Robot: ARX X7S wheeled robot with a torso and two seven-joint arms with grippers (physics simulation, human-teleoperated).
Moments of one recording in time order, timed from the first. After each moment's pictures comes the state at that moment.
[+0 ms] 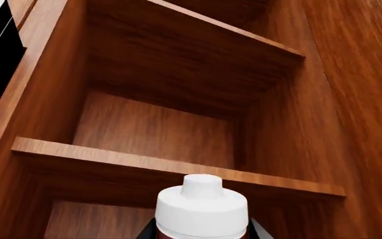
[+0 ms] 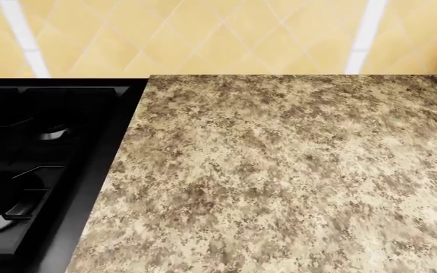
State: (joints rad) left arm -2.35 0.00 0.49 -1.05 -0.85 -0.33 -0.15; right arm 2.32 0.03 -0.04 0.72 0.02 0.59 -0.24
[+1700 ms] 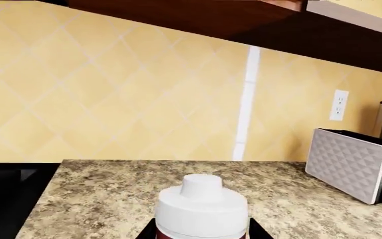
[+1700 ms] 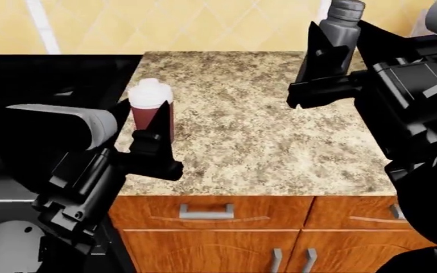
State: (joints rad) left arm -0.83 -0.87 0.71 0.79 -1.31 -0.27 -0.92; right arm 1.01 0.26 0.25 -0.79 1.08 1.50 0.52
